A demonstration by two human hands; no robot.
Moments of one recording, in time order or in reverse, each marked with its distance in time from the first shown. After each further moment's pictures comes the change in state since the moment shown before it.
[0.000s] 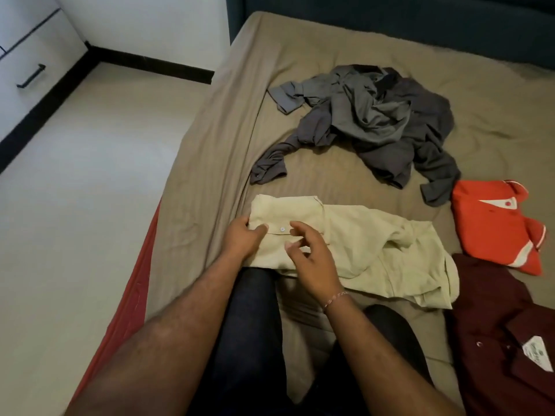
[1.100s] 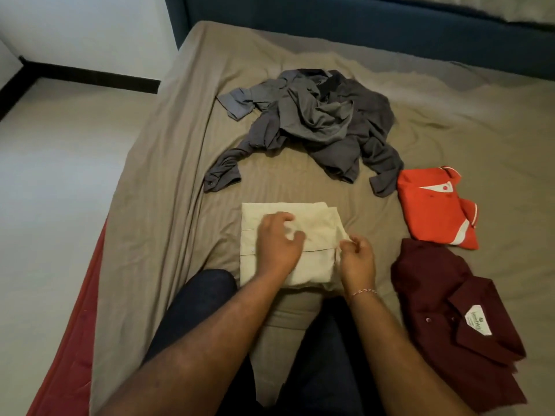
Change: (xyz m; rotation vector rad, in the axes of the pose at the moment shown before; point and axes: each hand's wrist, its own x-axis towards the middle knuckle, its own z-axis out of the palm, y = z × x) left_hand -0.067 0.062 0.134 0.092 0.024 0.405; right_hand -0.004 0.055 -0.135 0.112 0.588 0.415
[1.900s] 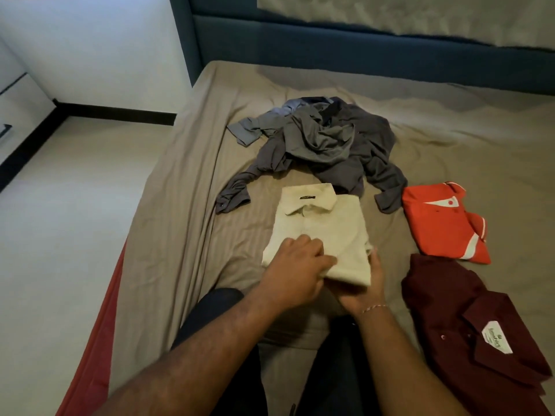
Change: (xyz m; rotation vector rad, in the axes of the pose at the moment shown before) left_hand -0.024 0.034 -0.043 0.718 -0.324 0.898; right_hand -0.004 -0.004 -0.005 1.097 -0.533 0.413
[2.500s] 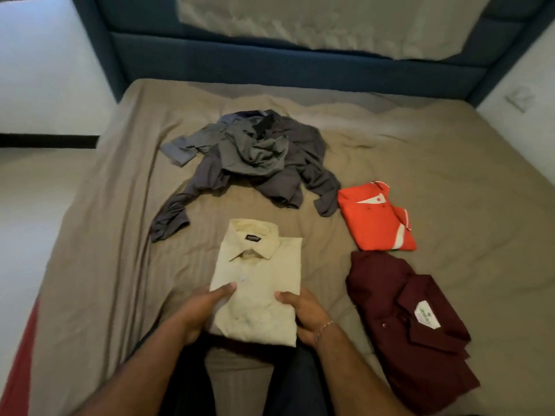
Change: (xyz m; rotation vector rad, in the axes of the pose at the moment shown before) left_hand -0.043 -0.058 0.048 -1.497 -0.196 -1.167; right_hand -0.019 0.018 -0.030 -0.421 0.010 0.097
